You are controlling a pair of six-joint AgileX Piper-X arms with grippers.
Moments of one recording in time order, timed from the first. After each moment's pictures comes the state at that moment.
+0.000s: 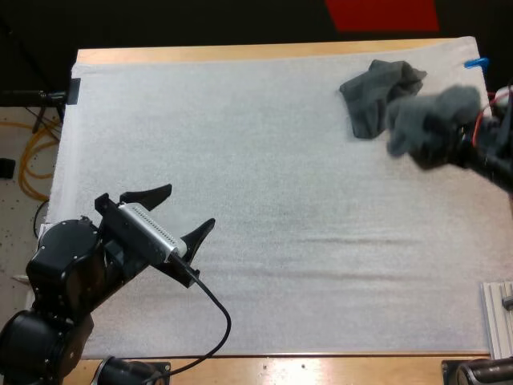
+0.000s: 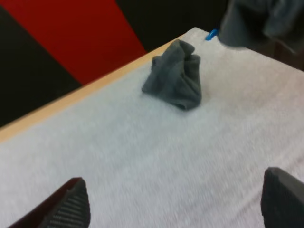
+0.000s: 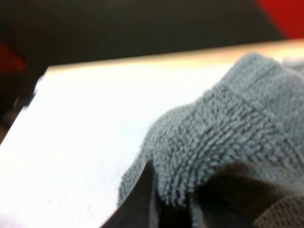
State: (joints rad) left arm -0.29 0.62 -0.95 0.85 0.35 -1.59; right arm 0.13 1.03 -1.12 0.72 -0.36 -1.63
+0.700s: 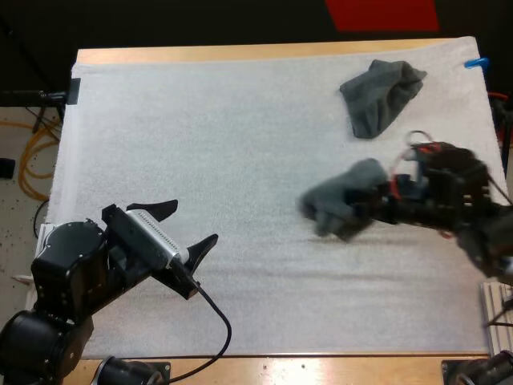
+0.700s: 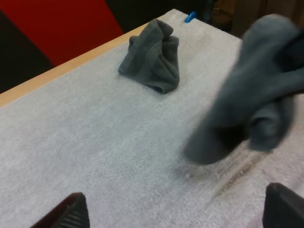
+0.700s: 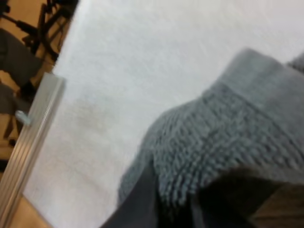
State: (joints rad) left arm -0.29 0.62 -0.95 0.94 0.40 -1.59; right arm 0.45 1.08 -0.91 0.62 -0.46 -1.46
